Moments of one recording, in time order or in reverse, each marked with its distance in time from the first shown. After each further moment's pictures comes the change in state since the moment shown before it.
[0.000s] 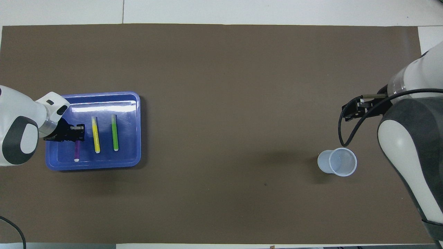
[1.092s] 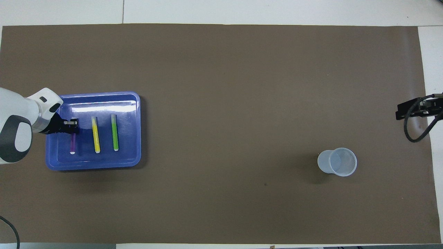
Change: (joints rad) left arm 0.038 0.035 0.001 0.022 0.025 0.094 0.108; right arm 0.030 -0.037 -0.231 -0.003 0.001 0.015 -0.198
